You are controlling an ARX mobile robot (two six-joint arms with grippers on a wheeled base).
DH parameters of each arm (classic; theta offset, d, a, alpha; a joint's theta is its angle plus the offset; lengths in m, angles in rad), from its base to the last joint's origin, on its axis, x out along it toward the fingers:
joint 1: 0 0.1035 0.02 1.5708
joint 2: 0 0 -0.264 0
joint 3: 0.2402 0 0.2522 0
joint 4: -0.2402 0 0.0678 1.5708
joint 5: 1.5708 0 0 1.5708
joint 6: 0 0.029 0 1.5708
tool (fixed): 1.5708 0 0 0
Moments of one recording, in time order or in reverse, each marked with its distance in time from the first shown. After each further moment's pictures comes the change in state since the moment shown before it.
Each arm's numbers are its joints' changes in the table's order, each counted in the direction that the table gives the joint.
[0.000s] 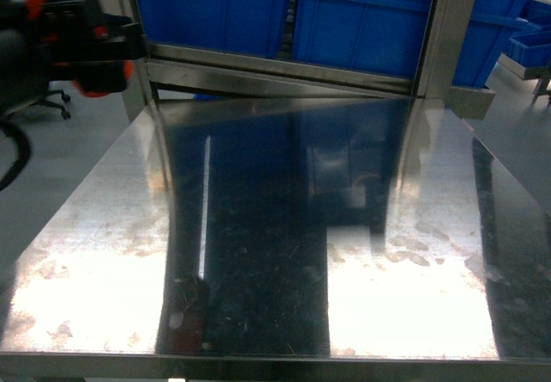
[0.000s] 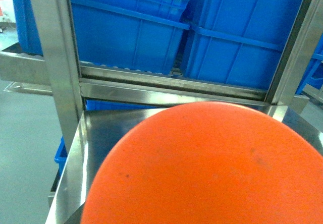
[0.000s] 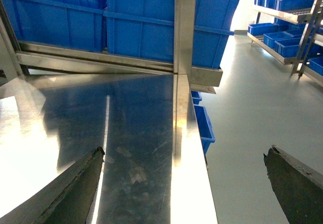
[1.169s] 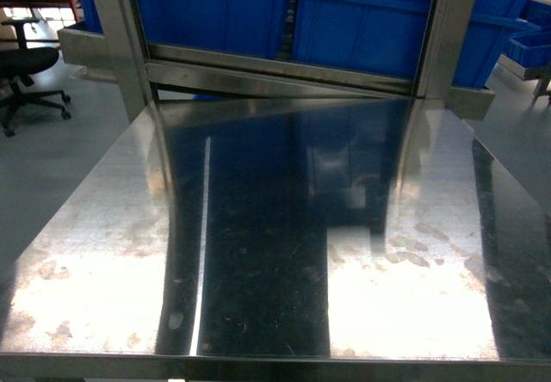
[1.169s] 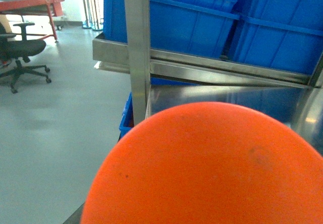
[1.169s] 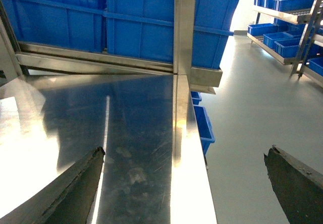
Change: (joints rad) left arm 0.216 0.763 -0.416 -0.387 0.030 0.053; right arm 0.000 0.000 0.000 0.000 0.000 0.000
